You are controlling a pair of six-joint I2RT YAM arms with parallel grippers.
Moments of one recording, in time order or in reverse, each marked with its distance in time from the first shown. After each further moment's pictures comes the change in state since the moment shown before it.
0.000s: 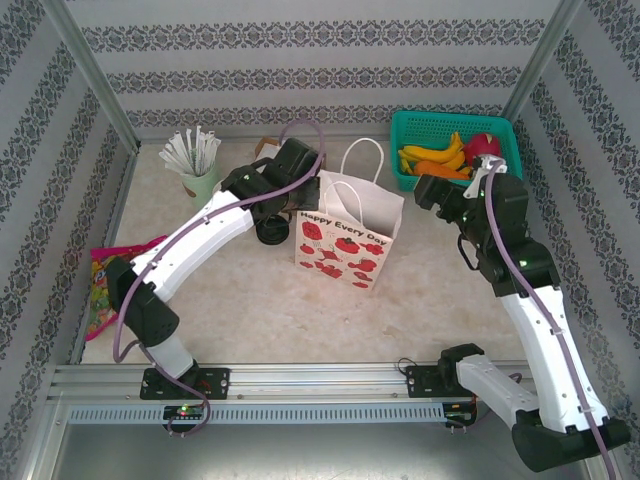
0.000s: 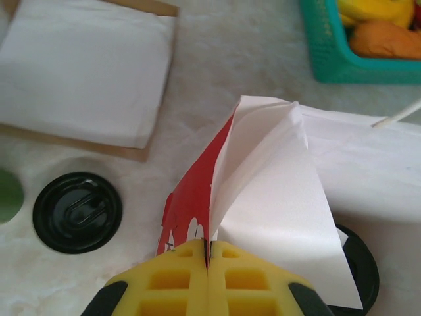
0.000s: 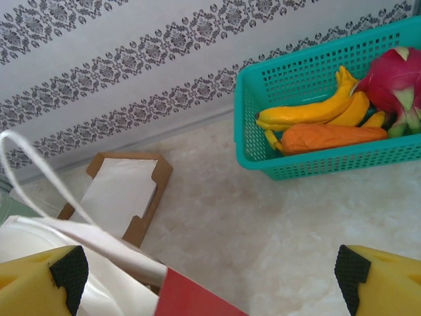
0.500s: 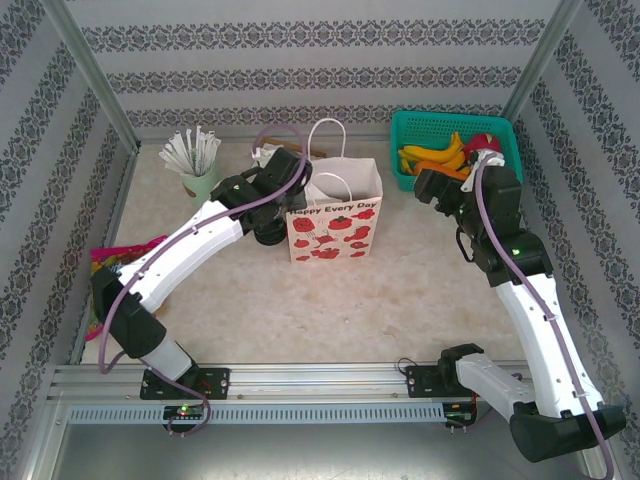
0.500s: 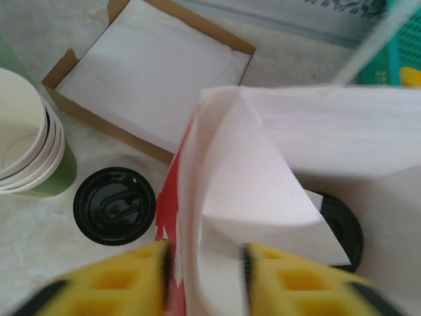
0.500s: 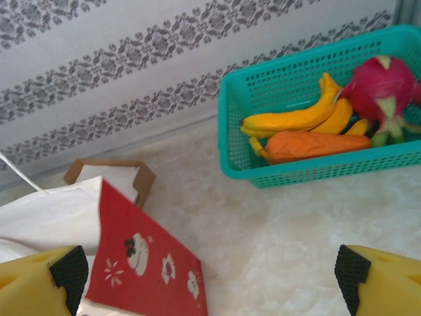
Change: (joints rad) left arm 0.000 -0.092 -0.090 0.023 -0.144 -0.148; right arm -0.018 0.043 -0.011 0.044 0.053 -0.022
